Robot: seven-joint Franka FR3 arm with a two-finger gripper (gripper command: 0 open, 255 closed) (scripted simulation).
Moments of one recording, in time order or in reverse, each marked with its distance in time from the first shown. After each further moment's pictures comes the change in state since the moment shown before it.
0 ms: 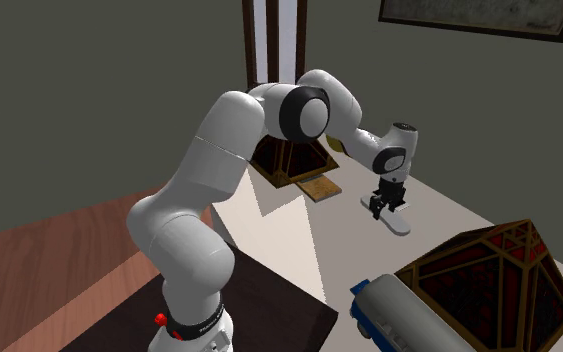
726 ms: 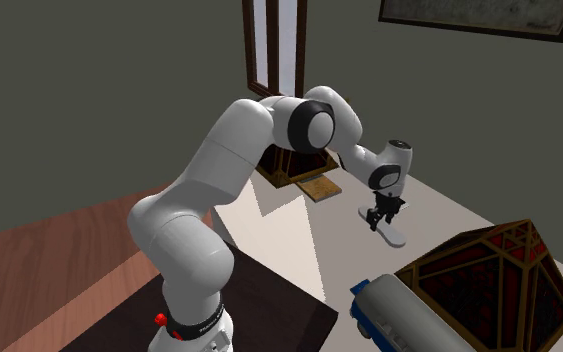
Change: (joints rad) arm -0.019 0.108 0.026 0.025 0.026 0.083 -0.013
